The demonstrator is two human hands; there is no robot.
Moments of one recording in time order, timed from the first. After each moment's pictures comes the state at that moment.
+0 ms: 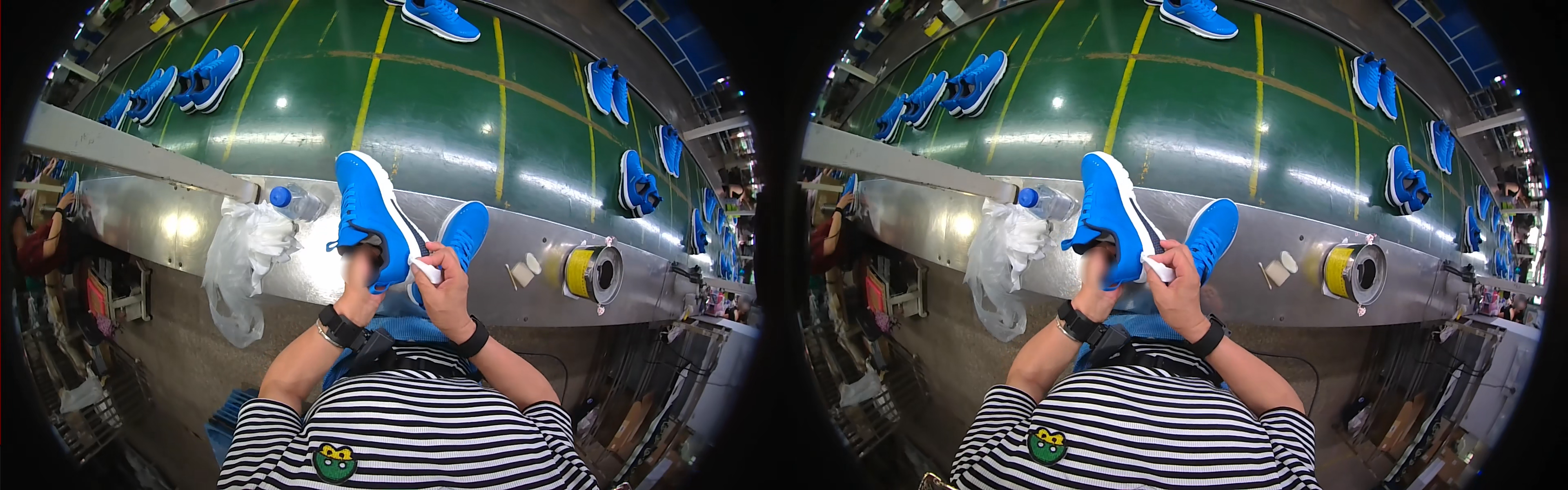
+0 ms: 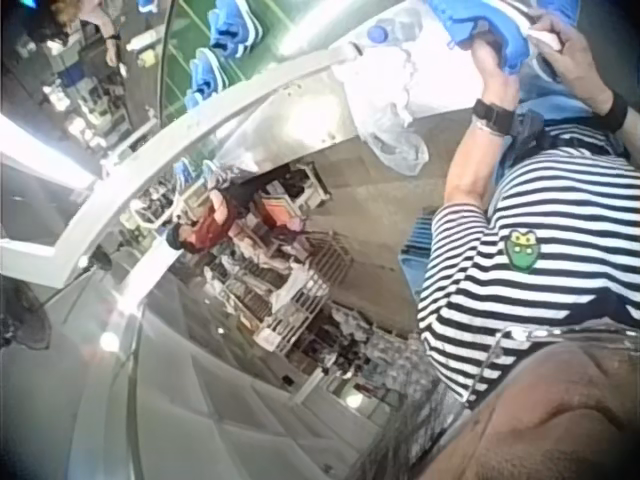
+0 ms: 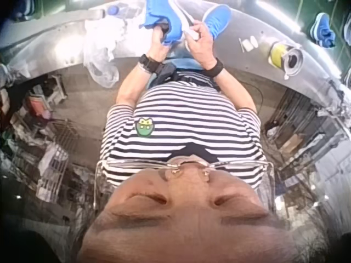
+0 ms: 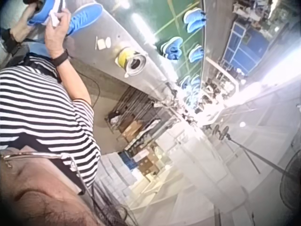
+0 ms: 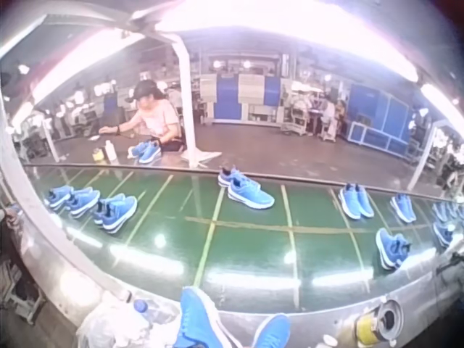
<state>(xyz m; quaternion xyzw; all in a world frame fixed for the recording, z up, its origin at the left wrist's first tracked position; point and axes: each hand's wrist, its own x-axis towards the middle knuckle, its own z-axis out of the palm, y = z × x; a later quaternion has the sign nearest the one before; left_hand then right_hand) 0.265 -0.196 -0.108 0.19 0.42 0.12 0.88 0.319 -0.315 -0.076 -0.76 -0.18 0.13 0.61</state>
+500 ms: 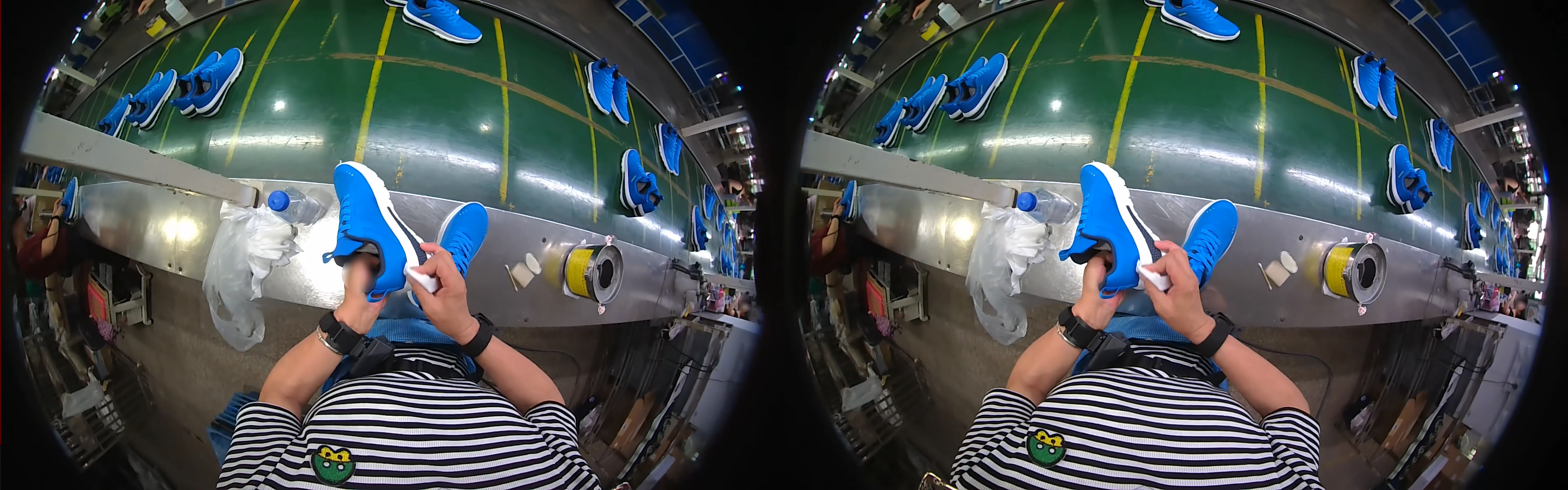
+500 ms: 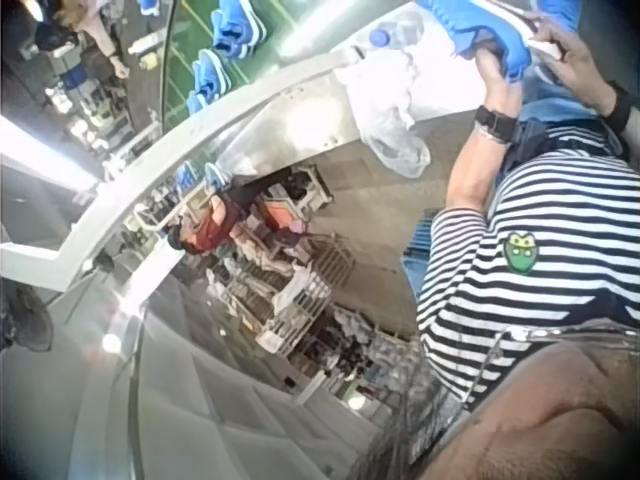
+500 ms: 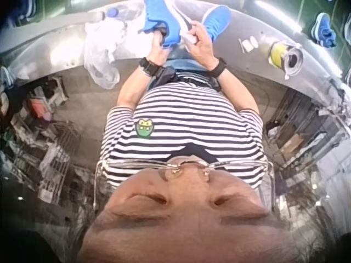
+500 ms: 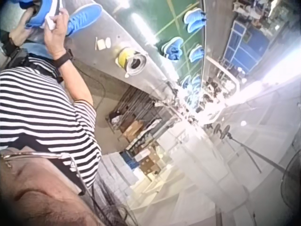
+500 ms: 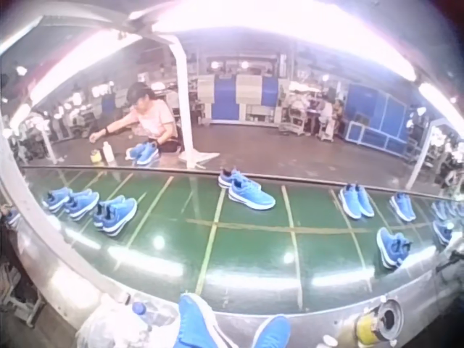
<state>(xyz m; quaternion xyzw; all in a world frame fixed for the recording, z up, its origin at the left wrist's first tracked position) 0.256 -0.193 -0.115 0.15 0.42 0.09 0.89 0.325 -0.318 -0.077 -0.73 -0.31 0.12 0.60</state>
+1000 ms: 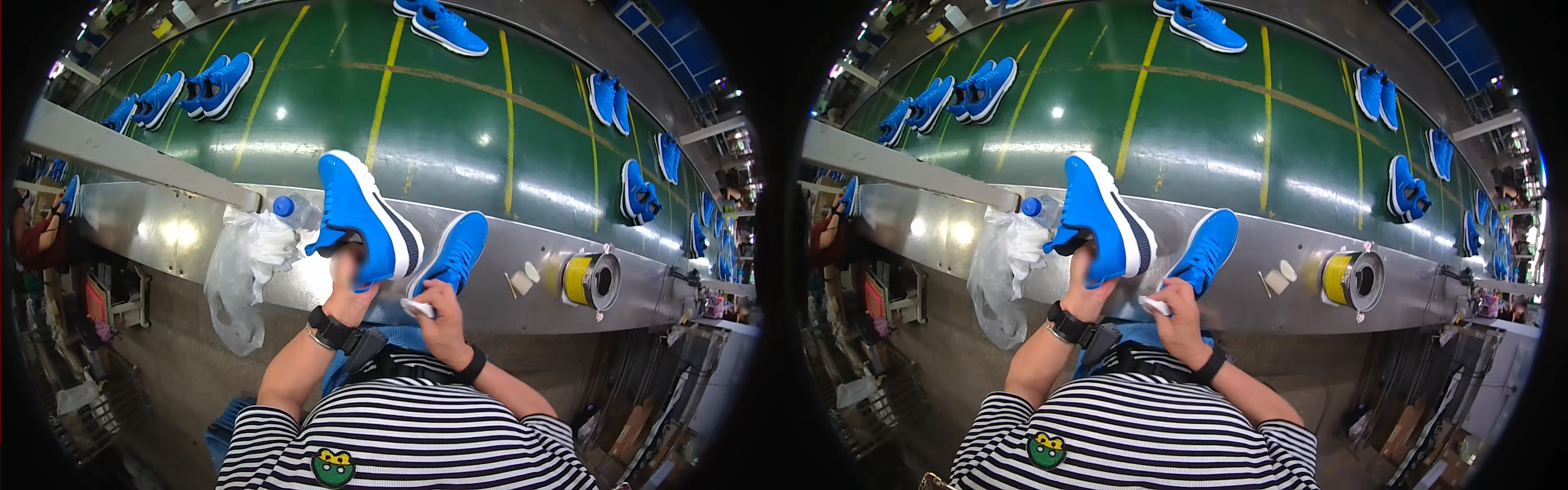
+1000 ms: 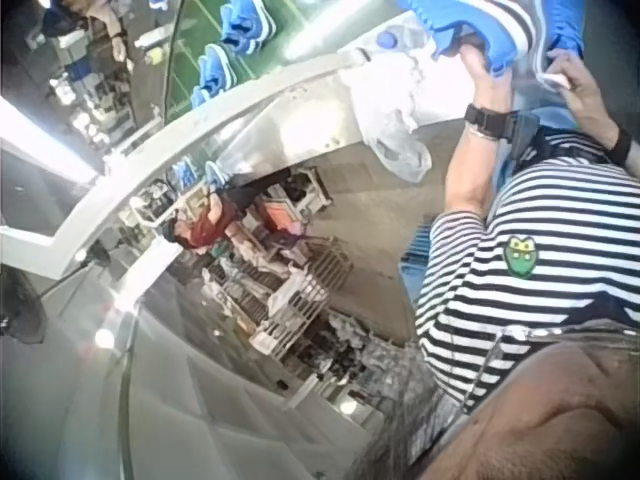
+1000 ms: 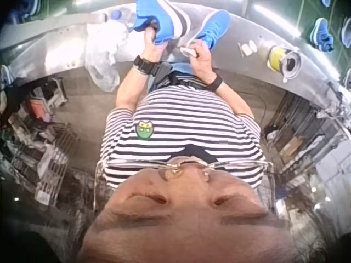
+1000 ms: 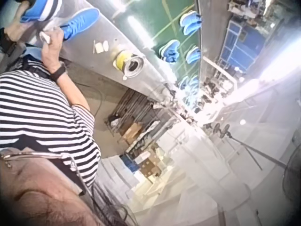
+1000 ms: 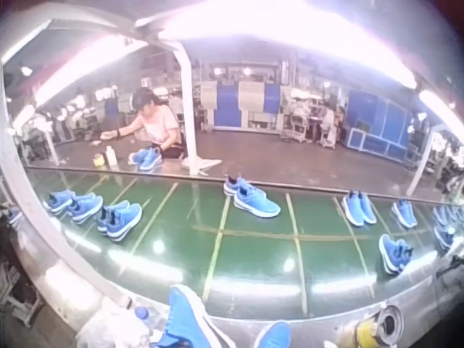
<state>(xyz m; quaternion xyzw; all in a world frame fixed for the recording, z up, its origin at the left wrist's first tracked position) 0.265 -0.165 -0.103 0.12 0.35 0.13 0.92 0.290 -0.333 -0.087 -0.76 -0.27 0.16 0.58</state>
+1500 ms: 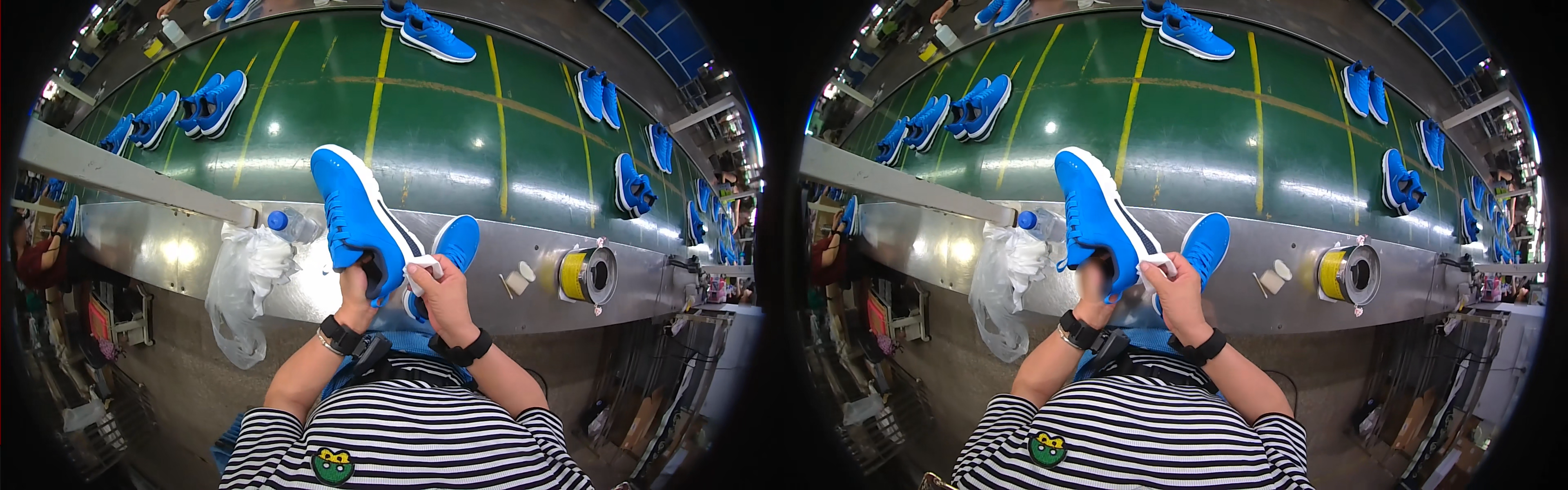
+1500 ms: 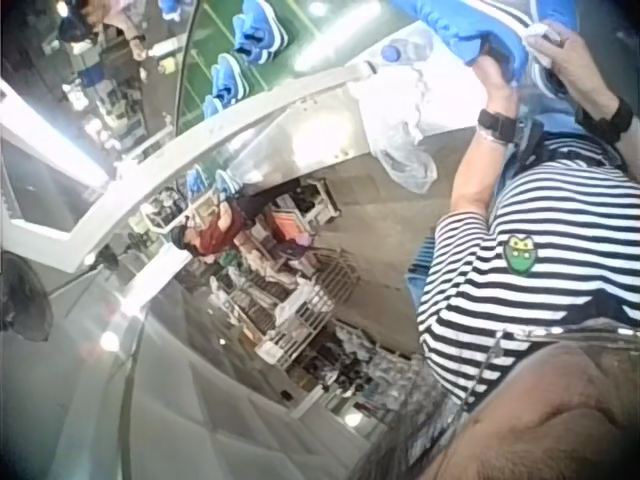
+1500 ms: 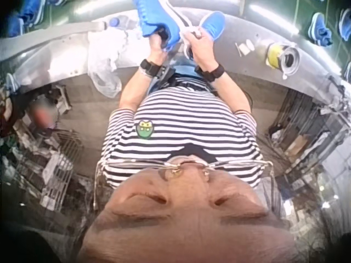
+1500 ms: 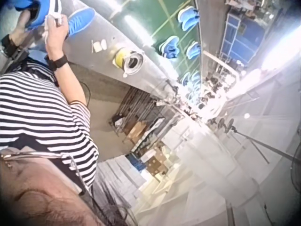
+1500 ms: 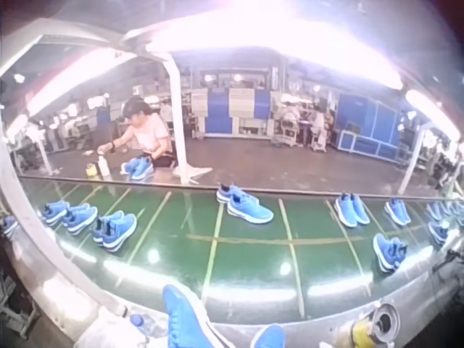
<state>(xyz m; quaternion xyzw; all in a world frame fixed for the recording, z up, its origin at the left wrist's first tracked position) 0.271 -0.173 -0.130 0.28 0.37 0.14 0.88 0.326 -0.299 -0.072 -0.53 0.07 0.35 0.77</state>
